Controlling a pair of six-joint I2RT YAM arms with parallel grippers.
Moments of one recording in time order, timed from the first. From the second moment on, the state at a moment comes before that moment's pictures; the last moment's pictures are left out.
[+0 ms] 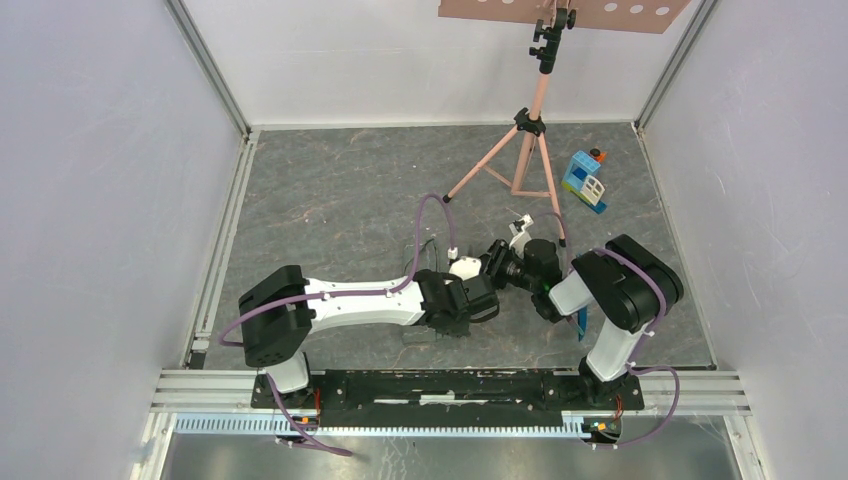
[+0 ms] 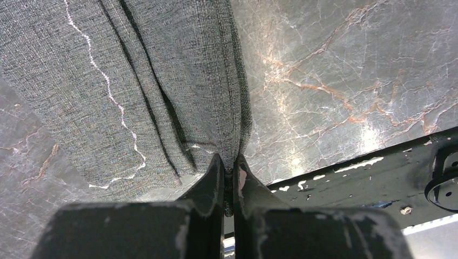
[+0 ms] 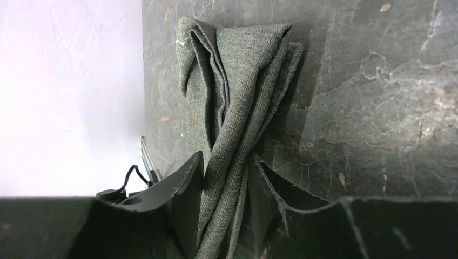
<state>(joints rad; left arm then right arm) -1.26 1.70 1.17 -0.70 -0.28 -0.94 0.47 1.76 0.33 1.05 -0.45 1.04</state>
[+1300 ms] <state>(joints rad) -0.58 1.73 0.82 0.07 0.19 -0.97 0.59 1.65 0.66 0.36 -0.28 0.56</state>
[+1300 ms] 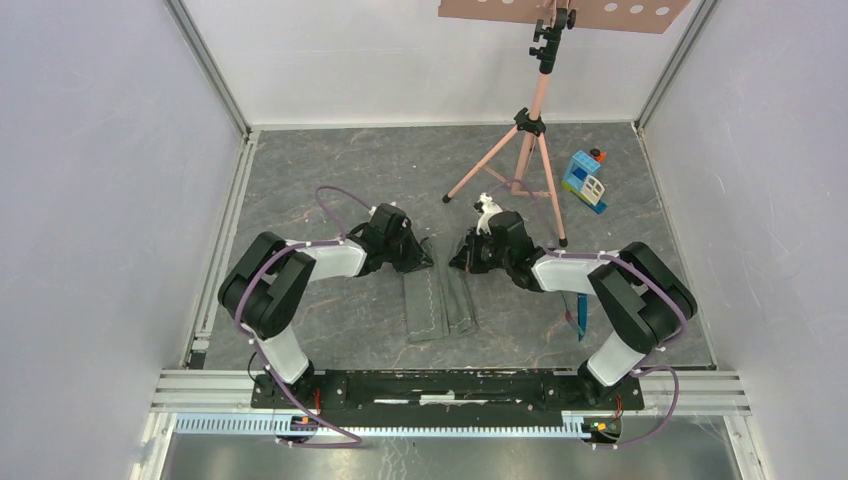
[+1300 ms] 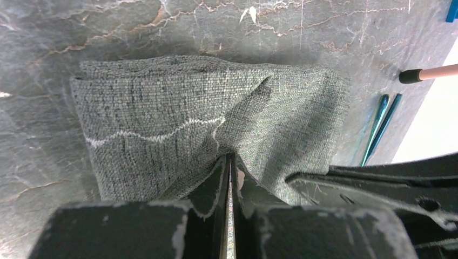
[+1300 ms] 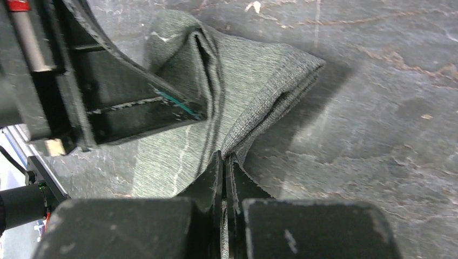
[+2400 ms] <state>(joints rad) -0.47 1.34 0.66 -0.02 0.27 -0.85 0.85 1.73 0.93 0.01 0.24 0.85</state>
